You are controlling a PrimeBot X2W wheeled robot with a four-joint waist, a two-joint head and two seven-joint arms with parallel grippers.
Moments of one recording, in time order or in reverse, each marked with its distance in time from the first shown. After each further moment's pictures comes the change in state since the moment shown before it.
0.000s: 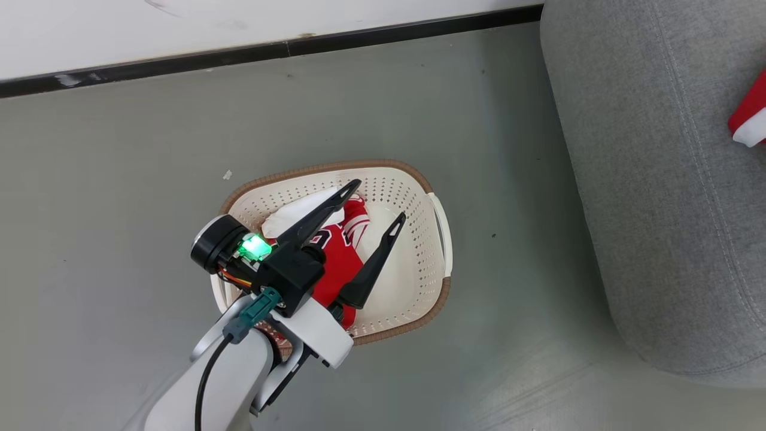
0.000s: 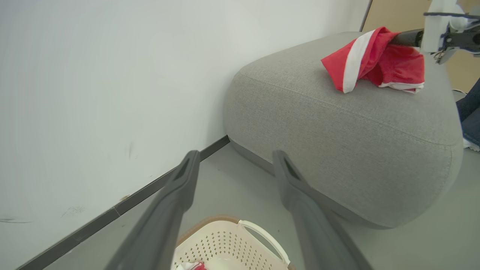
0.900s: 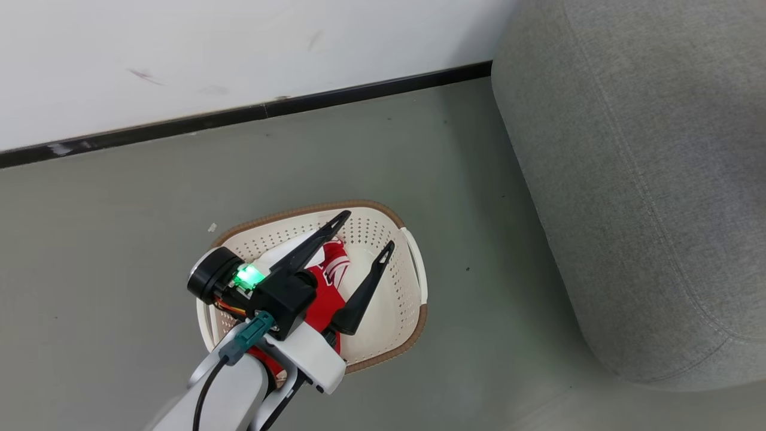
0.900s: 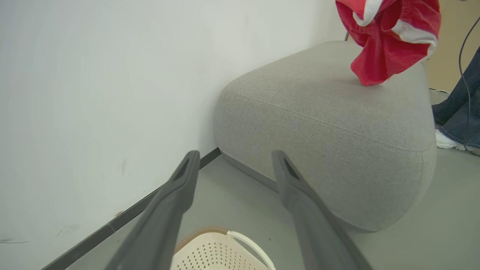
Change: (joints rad) left arm 0.082 0.010 0.011 0.010 -0.010 0.011 -0.006; right arm 0.046 -0.137 -0.036 -0.237 0.082 0.000 0.072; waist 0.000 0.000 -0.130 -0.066
